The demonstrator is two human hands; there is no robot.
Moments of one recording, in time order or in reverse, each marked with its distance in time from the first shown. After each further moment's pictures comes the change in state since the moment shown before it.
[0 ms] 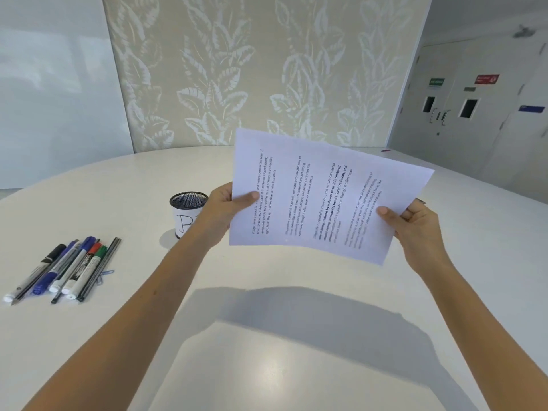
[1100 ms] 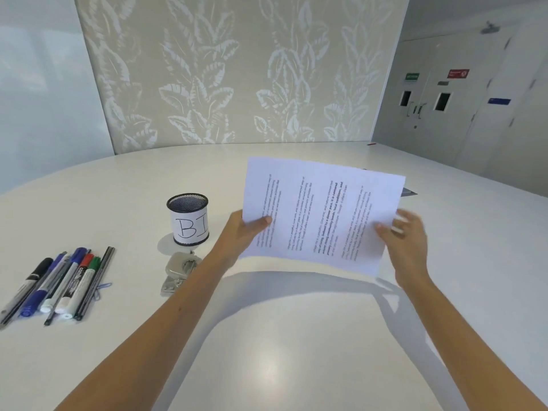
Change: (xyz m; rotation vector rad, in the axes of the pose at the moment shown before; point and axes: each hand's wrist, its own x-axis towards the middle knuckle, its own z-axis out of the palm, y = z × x) left_hand -0.010 -0.037 0.004 0.175 0.004 -0.094; right_hand -0.030 0.035 0.035 -0.285 0.409 0.163
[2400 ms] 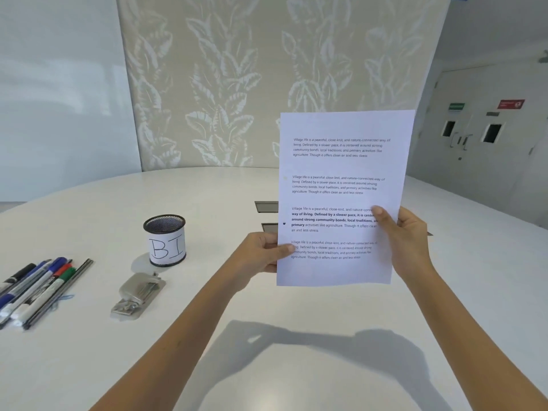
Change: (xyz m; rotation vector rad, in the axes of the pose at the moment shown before) left_hand 0.037 0.017 0.101 -0.007 -0.074 -0.098; right_hand 0.127 -0.024 -0.026 0.299 -0.345 -0.105
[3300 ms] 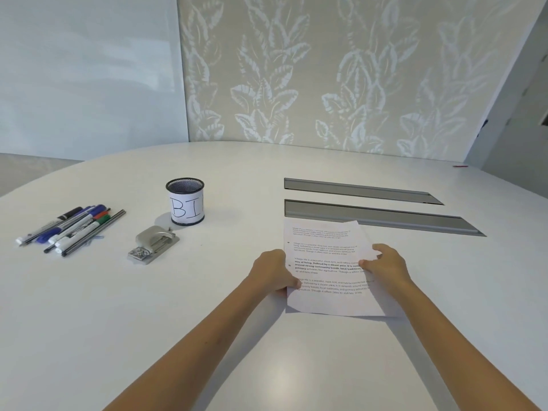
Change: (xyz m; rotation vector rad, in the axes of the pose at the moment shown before) left_hand 0.001 -0.062 0.064 0.912 0.303 -0.459; right_hand 0.016 0.135 -0.023 -0.755 -0.267 0.408
